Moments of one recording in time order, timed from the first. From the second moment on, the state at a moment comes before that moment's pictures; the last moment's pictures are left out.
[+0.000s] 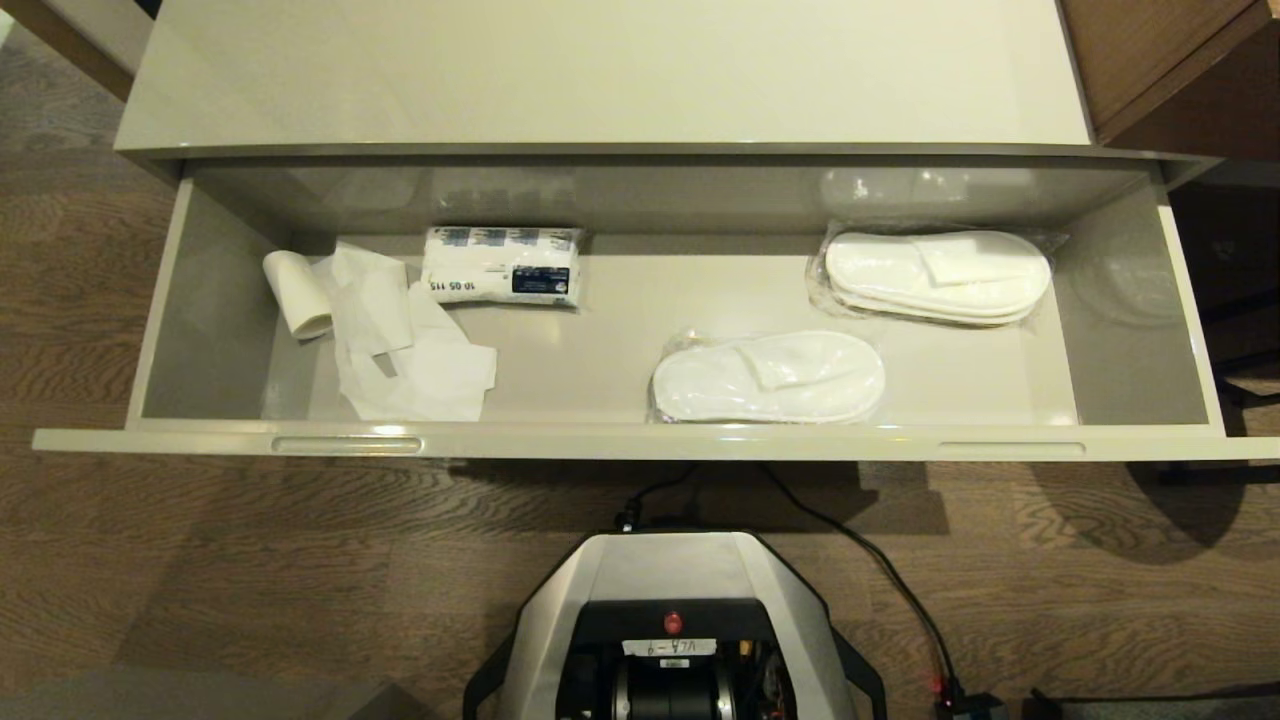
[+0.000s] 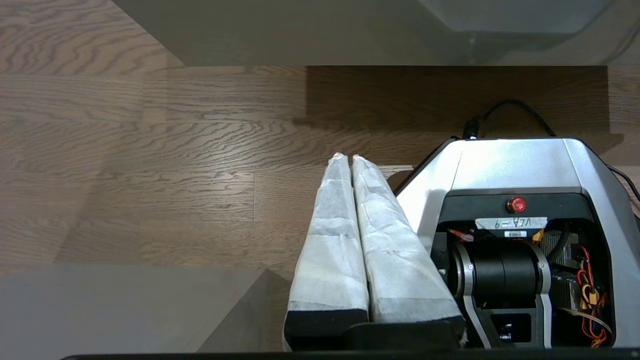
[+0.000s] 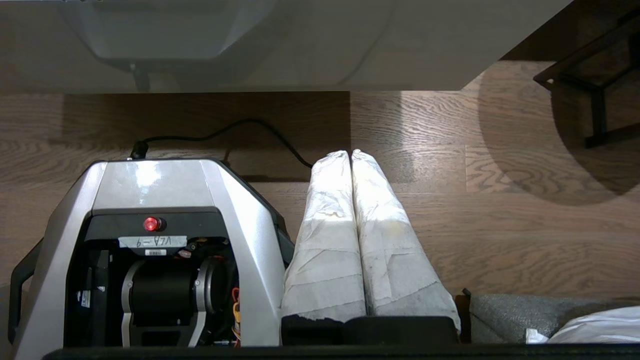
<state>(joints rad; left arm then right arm) 0.00 0.00 0.00 0.01 0.01 0.00 0.00 0.00 0.00 0.00 0.00 -0.01</state>
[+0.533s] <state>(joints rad) 0.00 0.00 0.00 0.01 0.01 0.00 0.00 0.00 0.00 0.00 0.00 -0.01</state>
